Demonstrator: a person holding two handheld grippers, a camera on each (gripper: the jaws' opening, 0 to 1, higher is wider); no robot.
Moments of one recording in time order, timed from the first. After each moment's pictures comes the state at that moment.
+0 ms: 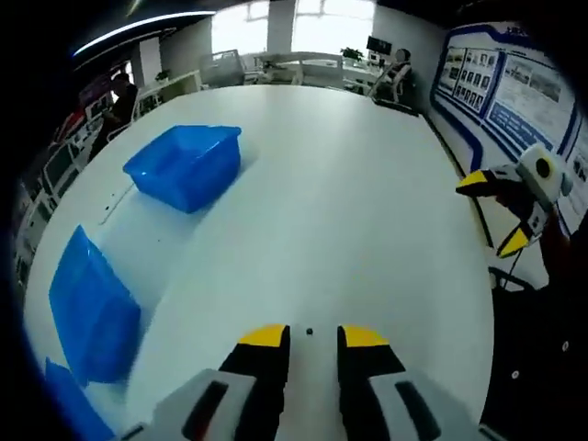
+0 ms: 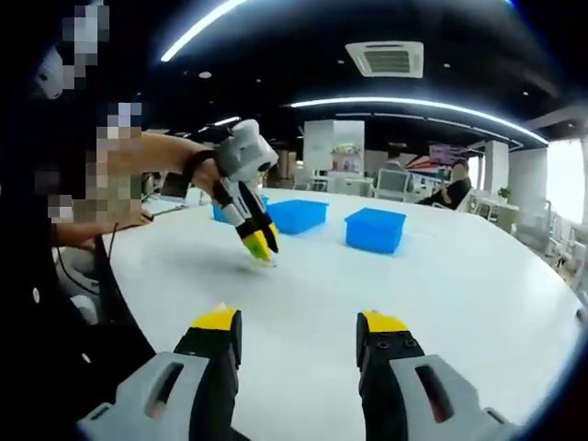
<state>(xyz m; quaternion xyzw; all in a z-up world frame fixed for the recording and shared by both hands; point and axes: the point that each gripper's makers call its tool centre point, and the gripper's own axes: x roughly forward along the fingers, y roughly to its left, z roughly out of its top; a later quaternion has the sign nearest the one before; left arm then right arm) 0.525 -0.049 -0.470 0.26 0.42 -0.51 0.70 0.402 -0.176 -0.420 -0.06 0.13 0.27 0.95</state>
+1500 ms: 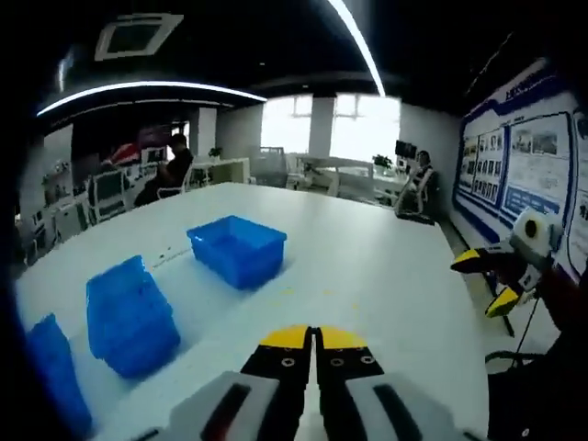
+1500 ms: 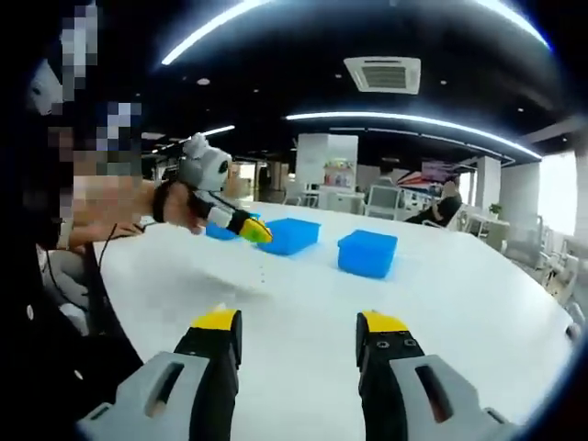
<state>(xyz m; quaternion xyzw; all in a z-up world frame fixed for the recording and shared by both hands) 0.534 -0.037 -0.365 0.04 0.15 -0.48 0.87 0.408 -0.165 -0.381 -0.07 0.08 0.25 0.96</state>
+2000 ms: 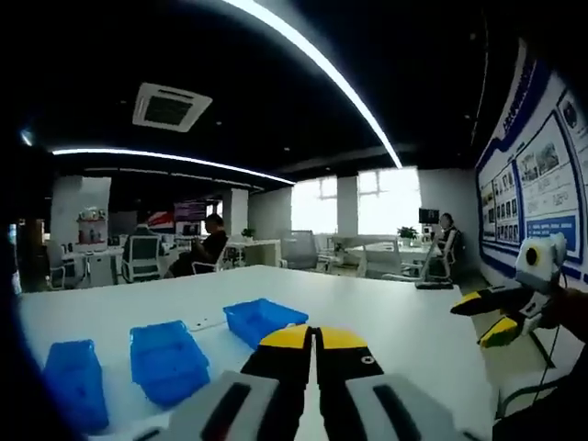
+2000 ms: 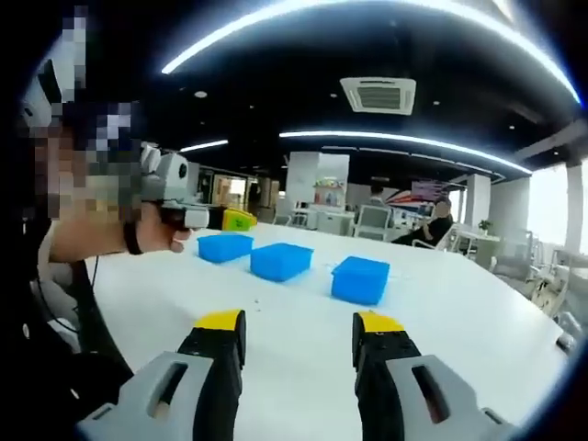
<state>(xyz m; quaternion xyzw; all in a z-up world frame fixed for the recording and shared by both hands) 0.528 -0.032 -0.324 0.02 0.03 -0.43 0.90 0.411 -0.167 -0.353 -0.07 0.04 0.21 0.97</state>
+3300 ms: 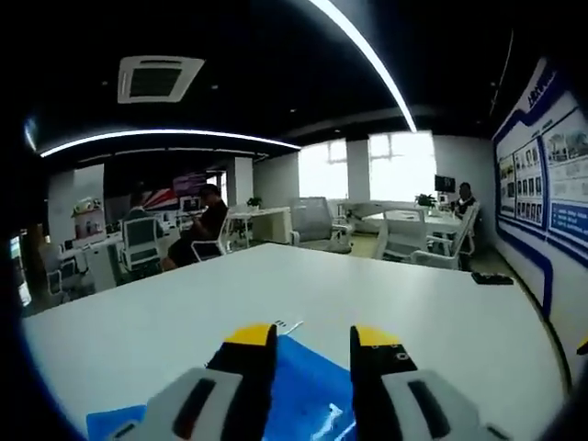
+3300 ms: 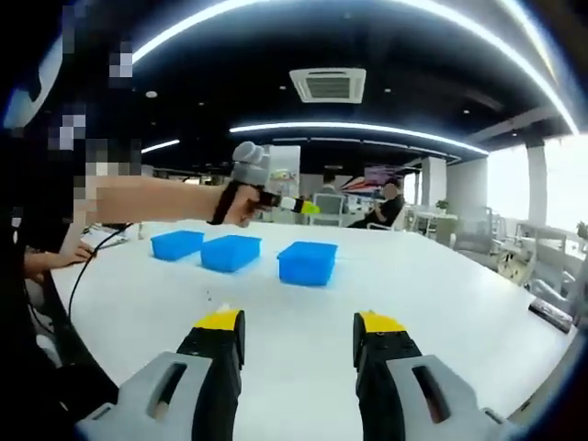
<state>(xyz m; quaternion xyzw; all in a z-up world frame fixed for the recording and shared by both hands) 0.731 -0.157 -0.324 0.06 0.10 -0.41 0.91 0.415 -0.220 -0.371 -0.04 0.07 0.11 0.99</state>
